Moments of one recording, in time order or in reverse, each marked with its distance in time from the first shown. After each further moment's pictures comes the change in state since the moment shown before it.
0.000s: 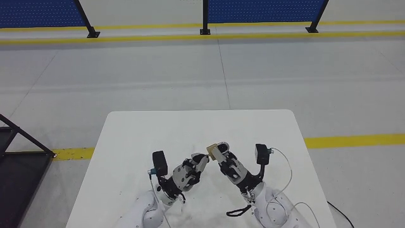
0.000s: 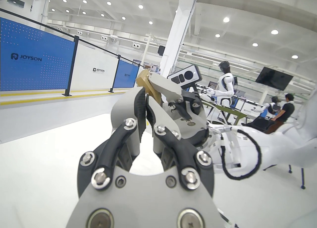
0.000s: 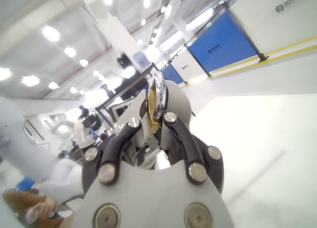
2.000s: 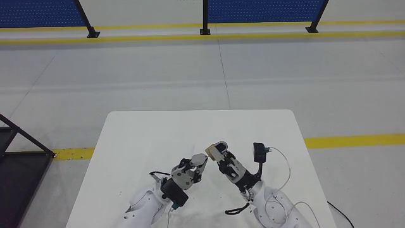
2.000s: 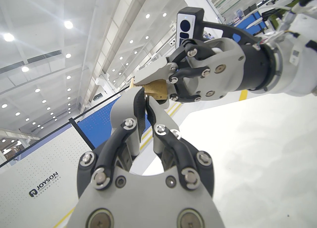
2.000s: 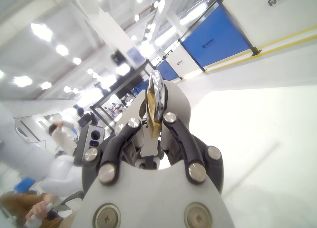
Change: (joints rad) left arm -0.082 0.030 0.046 0.103 0.727 0.780 0.370; right arm 0.009 0.012 -0.014 -0.006 0.017 0.058 0.024
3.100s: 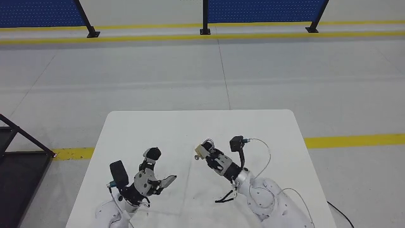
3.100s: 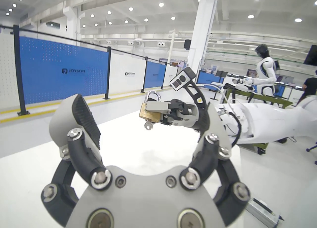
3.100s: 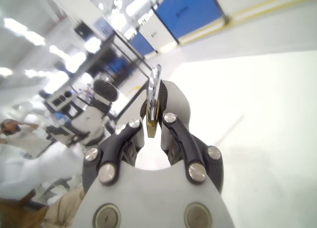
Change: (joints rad) left arm 0.307 0.103 -0.368 -0.184 -0.692 -0.820 -0.311; right arm 0.180 -0.027 -0.129 0.167 -0.079 0.270 0.203
